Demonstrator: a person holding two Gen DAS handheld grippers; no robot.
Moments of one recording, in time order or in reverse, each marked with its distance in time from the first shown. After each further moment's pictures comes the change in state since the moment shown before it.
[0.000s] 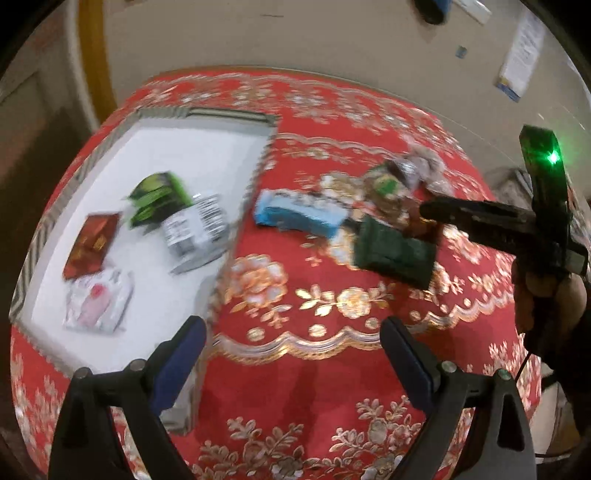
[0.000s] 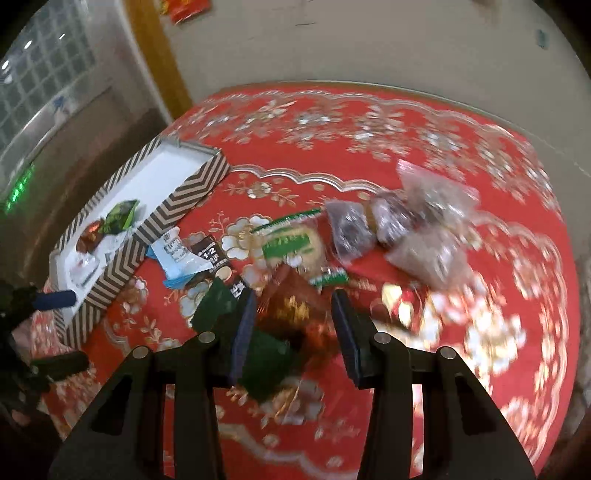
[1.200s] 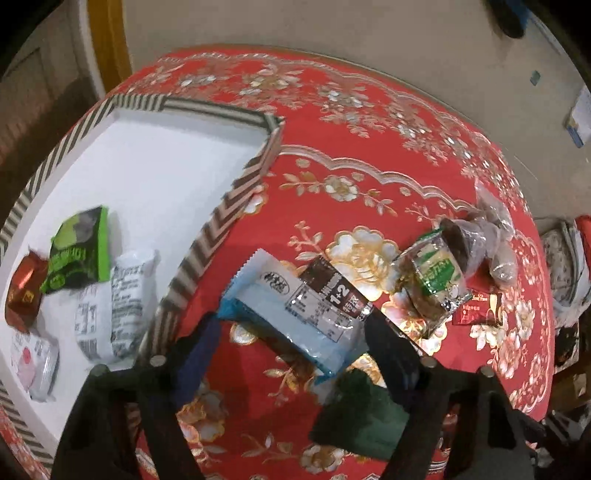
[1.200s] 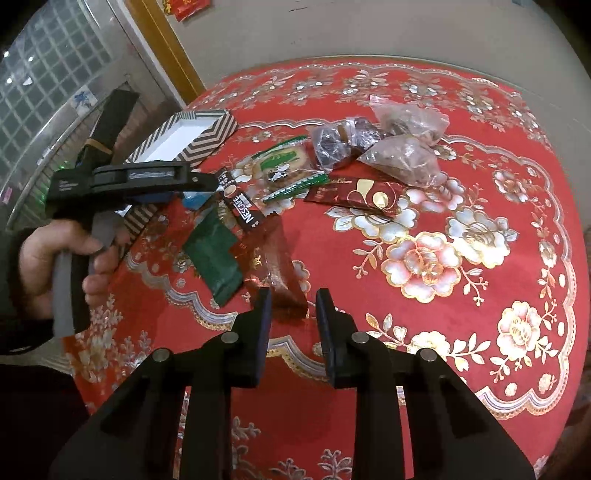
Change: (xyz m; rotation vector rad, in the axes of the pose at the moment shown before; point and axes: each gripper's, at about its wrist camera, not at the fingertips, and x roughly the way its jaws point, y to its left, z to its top) left arm 0.096 -0.038 0.086 -0.145 0.021 0.105; right arm -0.048 -0.027 -0.079 0.100 0.020 0.073
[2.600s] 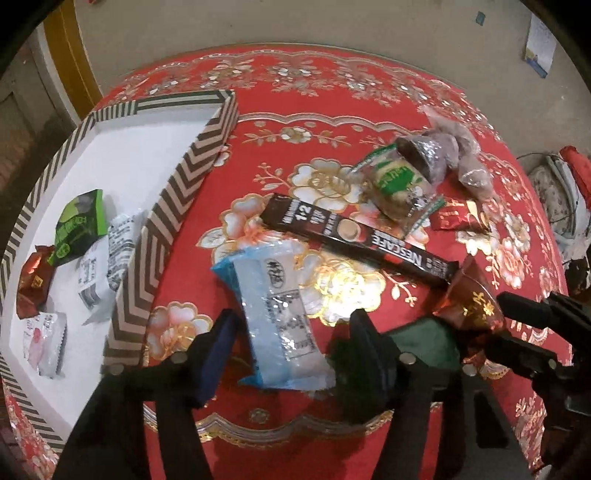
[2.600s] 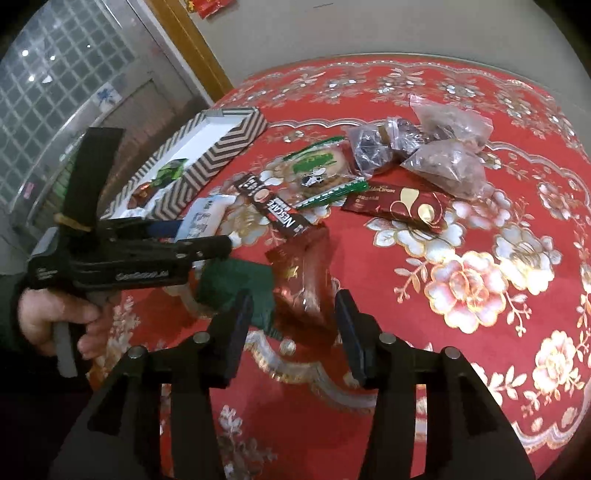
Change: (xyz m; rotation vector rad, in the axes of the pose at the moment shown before) left arm -0.018 -0.011 -0.049 0.184 0.031 0.013; right arm 0.028 0.008 0.012 -0.033 -0.011 0.110
